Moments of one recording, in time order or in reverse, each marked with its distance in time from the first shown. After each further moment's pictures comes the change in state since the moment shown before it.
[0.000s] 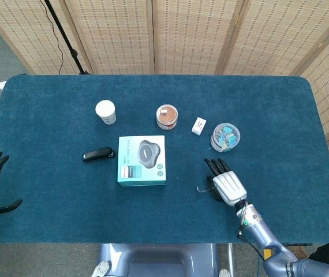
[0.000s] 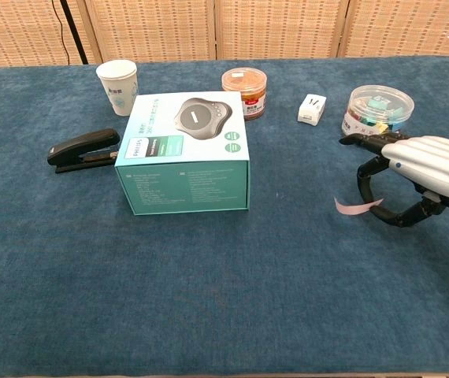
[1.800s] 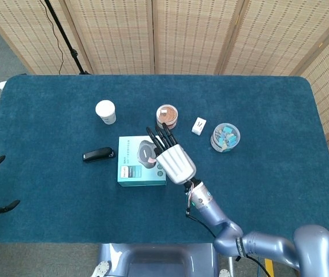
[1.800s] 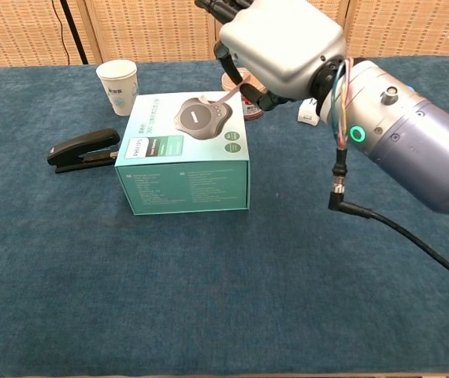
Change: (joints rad) left arm 0.002 0.033 0.006 0.009 0.009 -0.008 -0.095; right arm 0.314 -0.261 0.225 0.032 -0.024 0.132 -0.698
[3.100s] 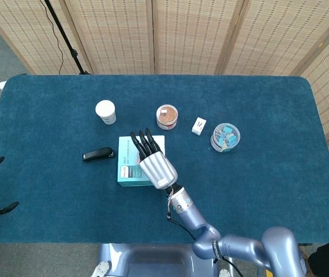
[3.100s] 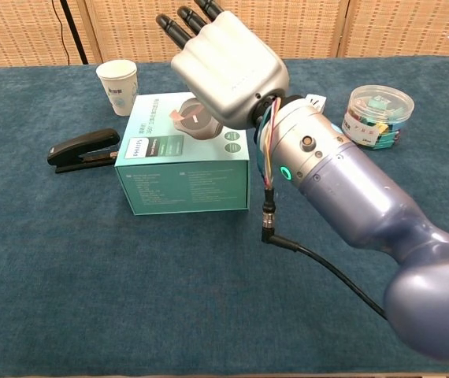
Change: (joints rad) left arm 0.001 0.026 0.012 0.010 0.021 -0.005 -0.077; right arm 0.074 -0.227 0.007 0.220 0.003 0.063 -0.190
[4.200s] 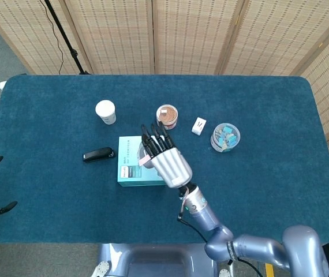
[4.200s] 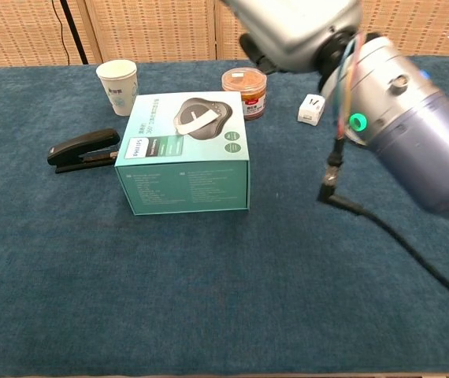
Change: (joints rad) left arm -0.008 0.005 0.004 0.031 0.028 -0.001 -0.043; right arm -0.082 0.206 0.000 -0.243 -0.048 0.102 0.088
